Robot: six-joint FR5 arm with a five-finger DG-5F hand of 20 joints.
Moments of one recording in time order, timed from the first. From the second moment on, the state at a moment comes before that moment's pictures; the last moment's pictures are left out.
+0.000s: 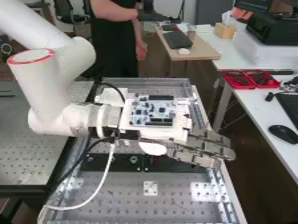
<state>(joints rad) 1.30 -2.12 -1.61 -2.52 -1.69 -0.48</state>
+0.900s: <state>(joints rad) 1.50 -1.86 -1.72 -2.50 -1.75 -0.51</state>
